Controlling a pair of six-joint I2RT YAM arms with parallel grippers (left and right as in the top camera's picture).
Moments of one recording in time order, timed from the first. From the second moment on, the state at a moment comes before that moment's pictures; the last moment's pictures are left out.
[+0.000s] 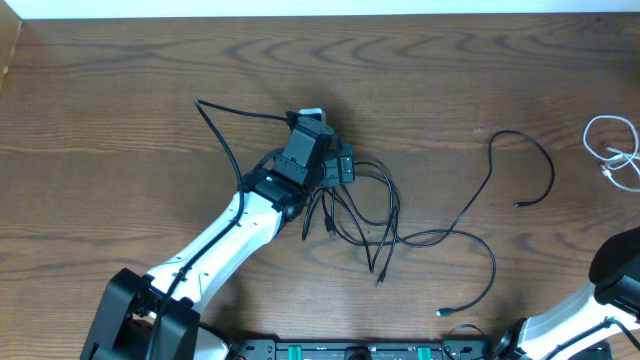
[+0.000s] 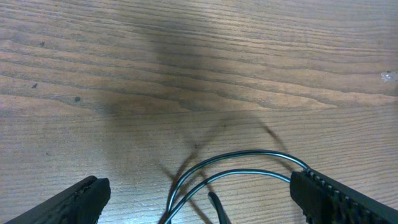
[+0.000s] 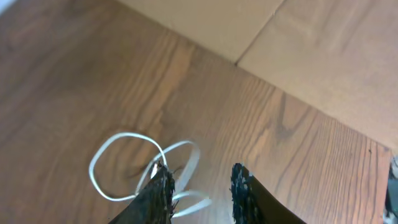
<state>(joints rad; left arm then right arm) -0.54 1.53 0.94 -0.27 -0.07 -0.54 -0.51 1.91 1.96 -1.02 0.51 0.38</state>
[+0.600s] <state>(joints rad) -0.54 1.53 0.94 -0.27 -0.07 -0.54 -0.39 1.91 1.92 -1.25 0.07 0.38</state>
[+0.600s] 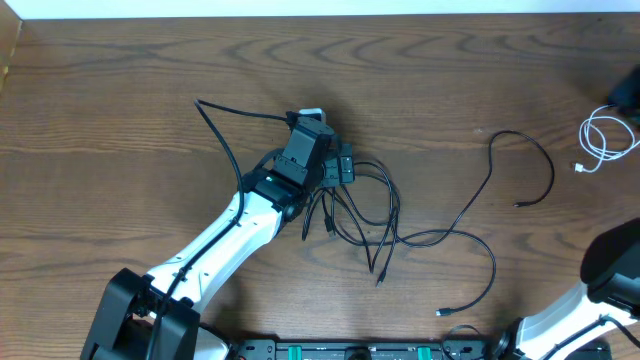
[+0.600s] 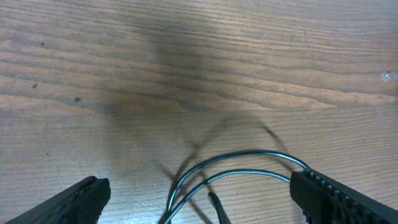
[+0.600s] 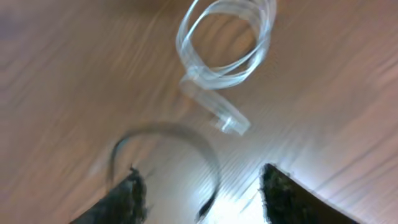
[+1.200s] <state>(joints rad) -0.54 1.53 0.94 -0.27 -0.07 -0.54 0.02 1.91 1.44 -1.14 -0.09 0.40</state>
